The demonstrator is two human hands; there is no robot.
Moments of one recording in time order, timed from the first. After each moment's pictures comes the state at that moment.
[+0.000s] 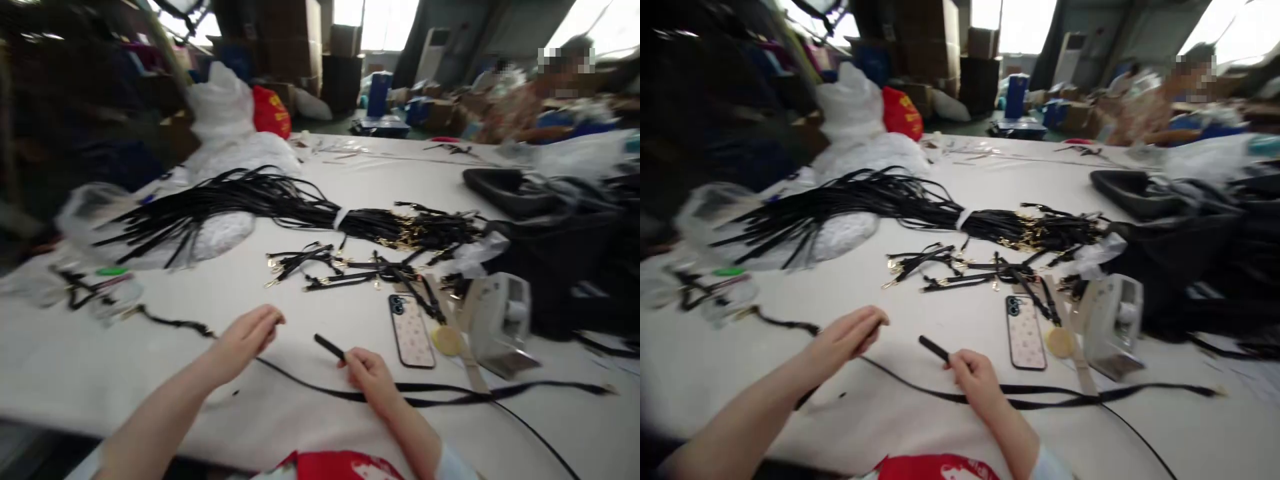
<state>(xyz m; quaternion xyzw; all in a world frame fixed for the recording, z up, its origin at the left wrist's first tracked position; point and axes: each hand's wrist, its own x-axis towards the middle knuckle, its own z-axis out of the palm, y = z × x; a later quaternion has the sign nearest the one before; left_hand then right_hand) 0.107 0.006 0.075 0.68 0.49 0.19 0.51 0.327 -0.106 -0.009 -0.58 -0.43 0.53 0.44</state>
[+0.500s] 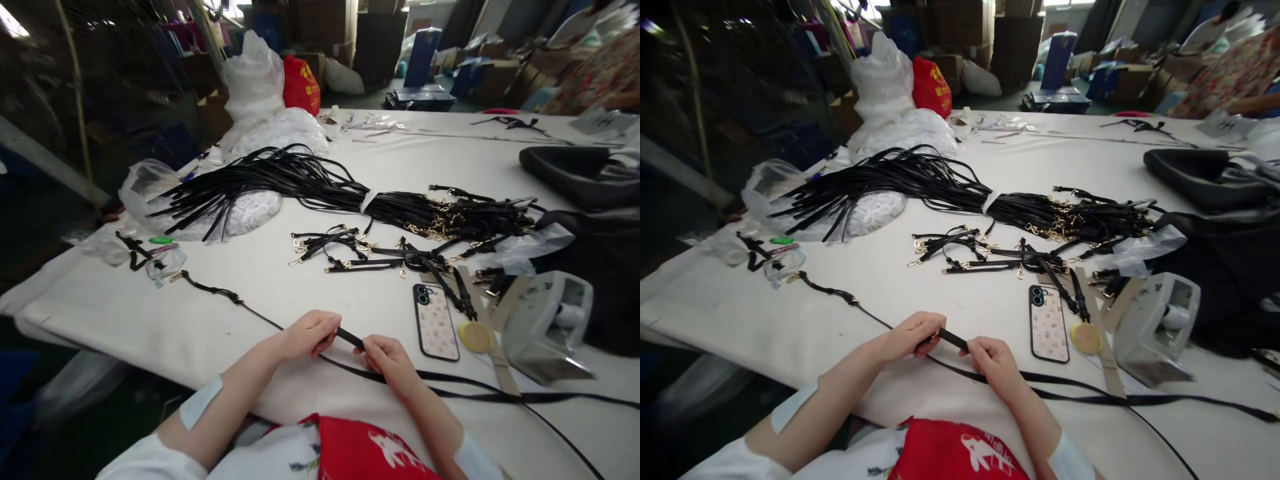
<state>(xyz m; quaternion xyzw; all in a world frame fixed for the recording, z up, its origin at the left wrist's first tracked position) 0.135 -0.023 0.057 0.62 0.32 0.12 0.71 0.340 -0.109 -0.009 -0.49 -0.45 0.63 0.41</state>
